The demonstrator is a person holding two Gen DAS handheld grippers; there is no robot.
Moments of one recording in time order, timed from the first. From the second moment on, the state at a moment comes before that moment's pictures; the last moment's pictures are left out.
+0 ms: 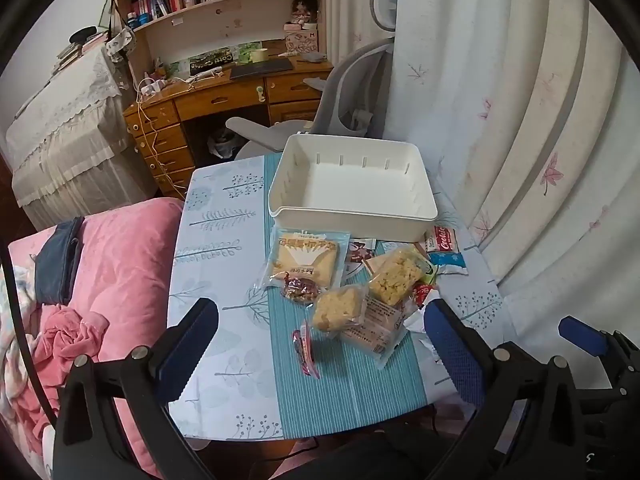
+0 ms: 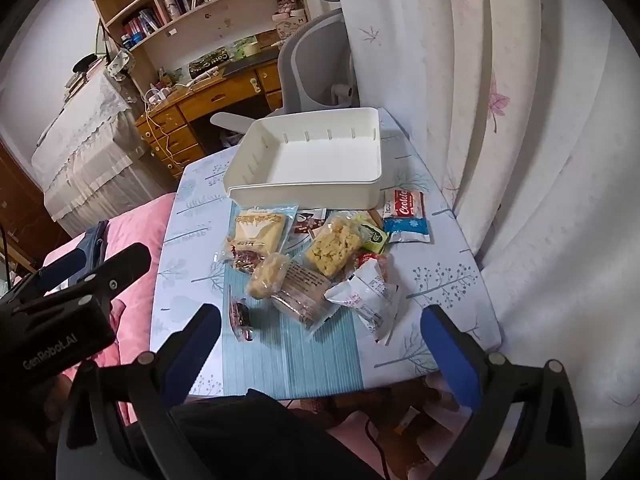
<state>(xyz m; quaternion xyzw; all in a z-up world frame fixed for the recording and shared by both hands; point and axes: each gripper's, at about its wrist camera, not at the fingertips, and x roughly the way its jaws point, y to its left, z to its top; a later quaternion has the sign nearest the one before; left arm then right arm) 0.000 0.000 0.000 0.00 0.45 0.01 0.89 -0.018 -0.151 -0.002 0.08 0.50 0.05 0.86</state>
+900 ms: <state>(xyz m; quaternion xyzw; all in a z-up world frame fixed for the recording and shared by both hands) 0.010 -0.004 0.002 0.00 0.45 0.00 0.89 -0.015 -0.156 -0.005 0.09 0.51 0.04 0.86</state>
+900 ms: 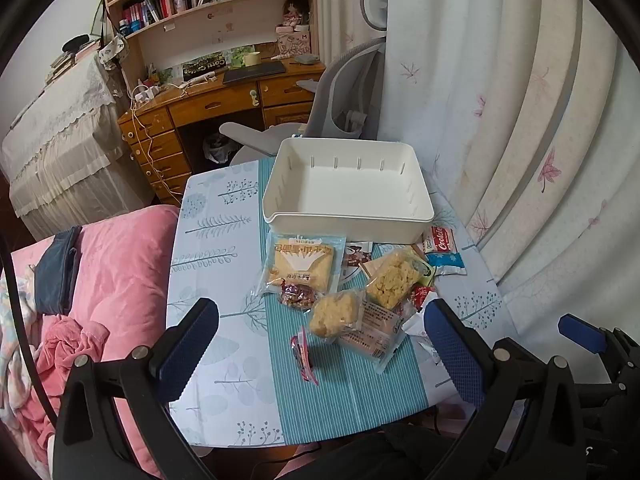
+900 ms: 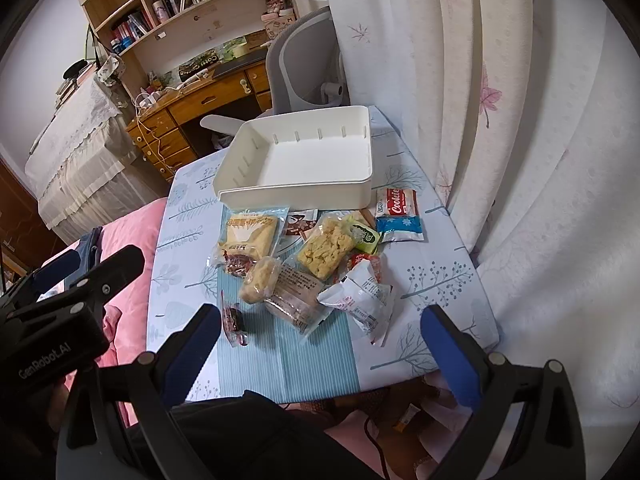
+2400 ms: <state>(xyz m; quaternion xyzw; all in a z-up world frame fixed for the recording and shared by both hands) 0.008 -0.025 -0.032 -0.01 0.53 0.05 0.84 0.000 -0.241 -0.047 0.13 0.48 0.04 0.87</state>
